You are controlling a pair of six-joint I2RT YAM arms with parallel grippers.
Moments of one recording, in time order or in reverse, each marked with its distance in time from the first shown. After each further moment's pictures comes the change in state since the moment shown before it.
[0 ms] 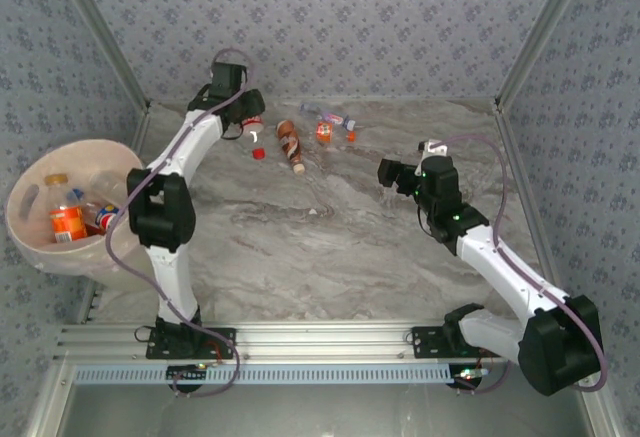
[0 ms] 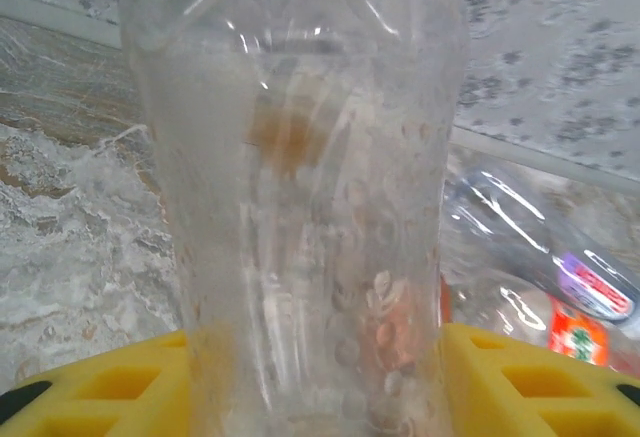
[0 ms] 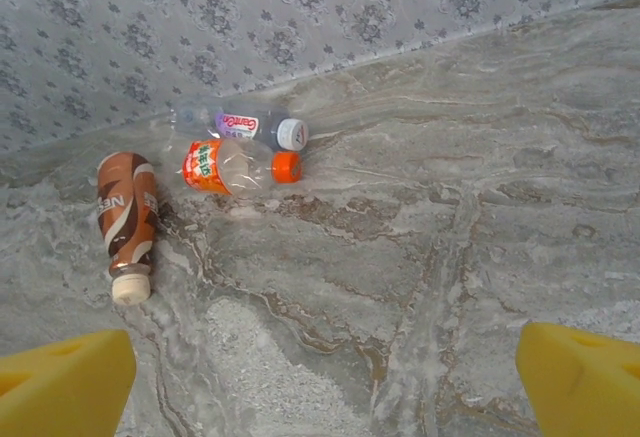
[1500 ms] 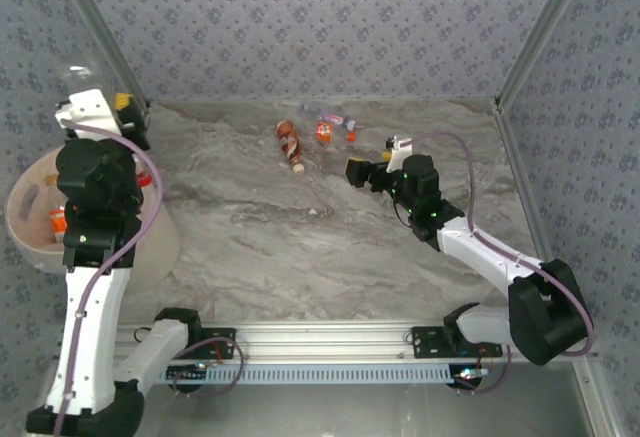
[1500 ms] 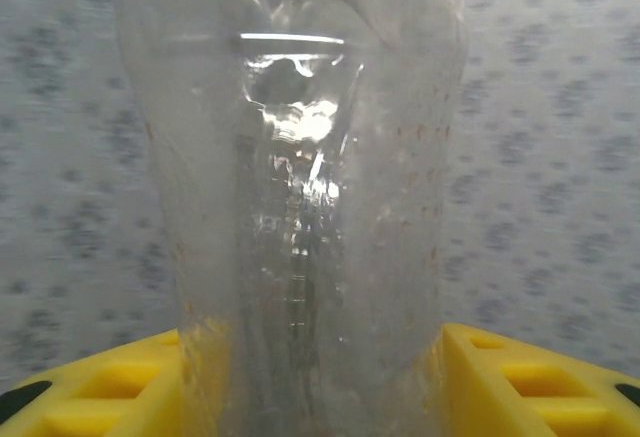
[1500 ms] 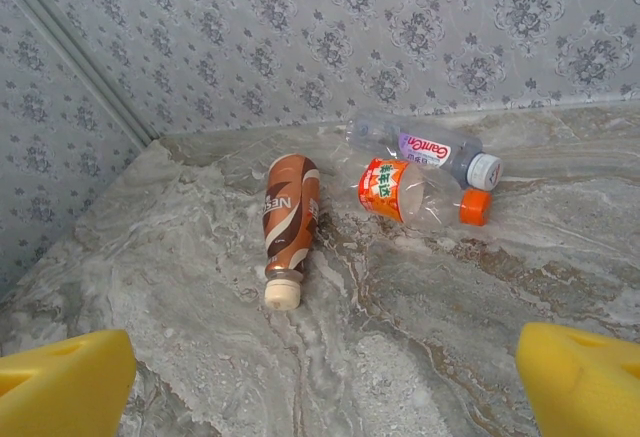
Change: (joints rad) left arm 0.190 -1.142 -0.554 0.248 -0.374 0.526; right arm 0.101 0.169 -0.010 0.353 -0.196 -0.056
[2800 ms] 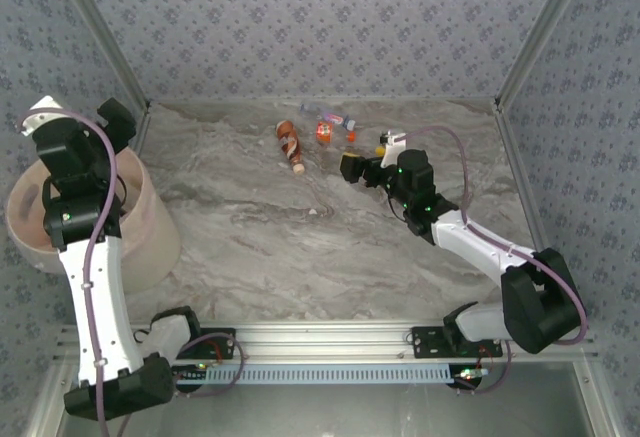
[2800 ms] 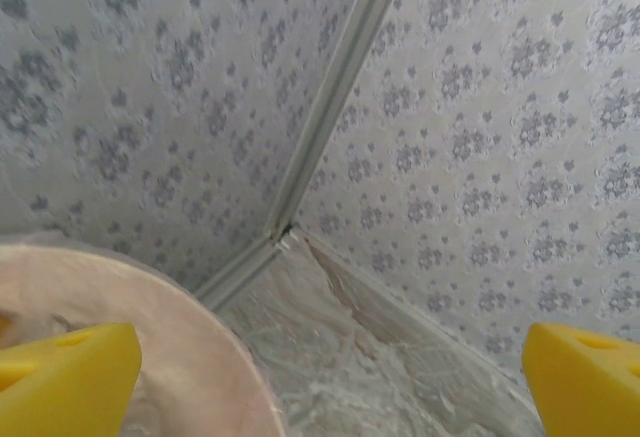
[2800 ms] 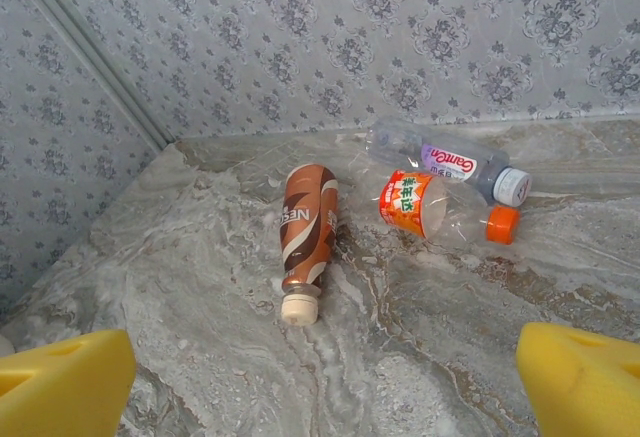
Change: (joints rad) left arm 0.301 0.132 0.104 -0.328 0.294 -0.512; right arm 0.011 0.059 0.046 0.027 -0.018 0.000
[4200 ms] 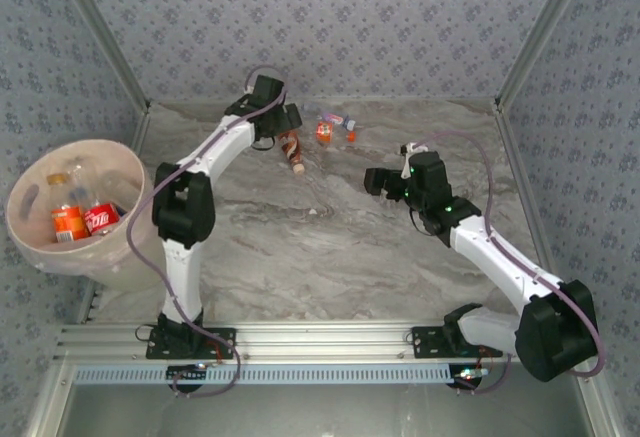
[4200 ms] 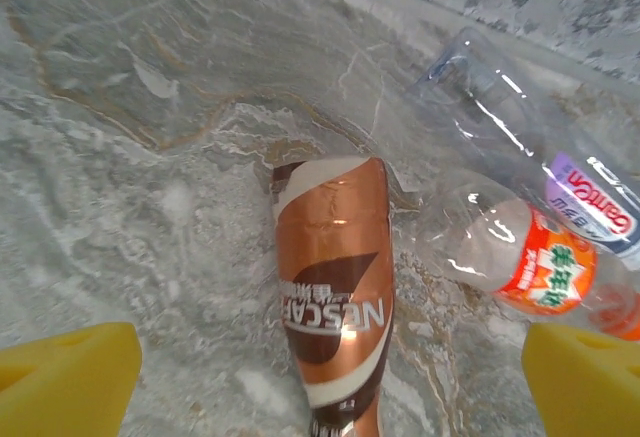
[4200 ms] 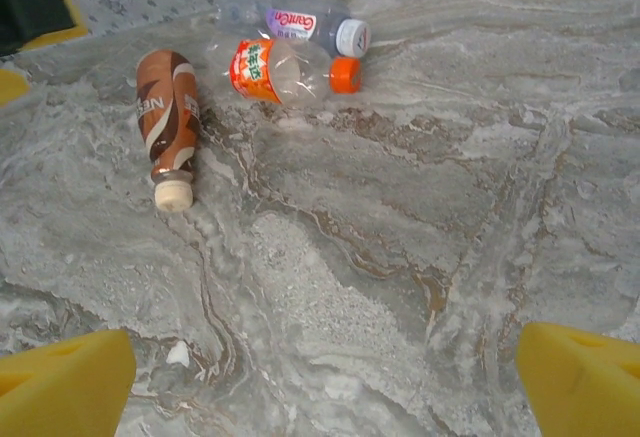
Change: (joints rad) left arm -0.637 1.176 0.563 -0.042 -0.006 -0.185; right arm -0.071 -0.154 0.041 -0.531 0.094 0.050
